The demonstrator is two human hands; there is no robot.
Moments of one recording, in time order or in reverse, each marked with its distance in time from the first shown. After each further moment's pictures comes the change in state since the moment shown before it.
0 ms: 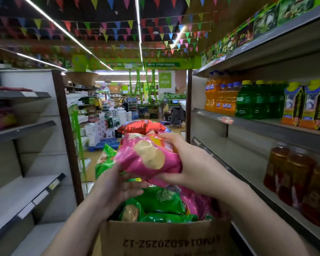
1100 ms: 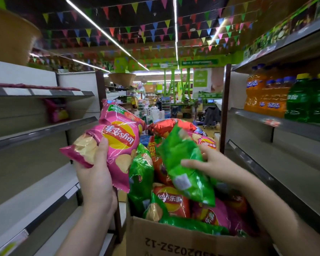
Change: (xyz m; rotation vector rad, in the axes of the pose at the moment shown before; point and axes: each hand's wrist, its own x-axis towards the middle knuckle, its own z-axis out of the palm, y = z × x) left_hand -0.005 0.014 -0.026 -0.268 0.634 0.662; right_hand 0.056 0.065 0.044 0.594 -0.221 0.178
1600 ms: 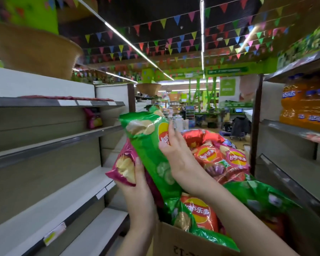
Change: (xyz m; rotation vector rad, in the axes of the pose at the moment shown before) left_hand -0.017 -0.021 -0.010 0.143 0.080 0.234; right_hand 0.007 -0.104 0.092 -0.095 0.072 -0.373
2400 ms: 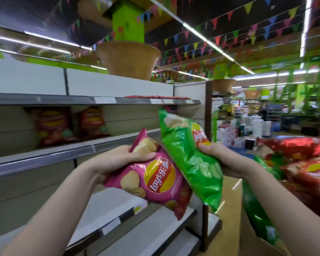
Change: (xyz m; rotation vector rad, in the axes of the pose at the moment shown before) left_hand 0.122 0.185 -0.159 0.809 -0.523 -0.517; right_hand 0.089 -0.033 0.080 0.913 -0.742 0.175
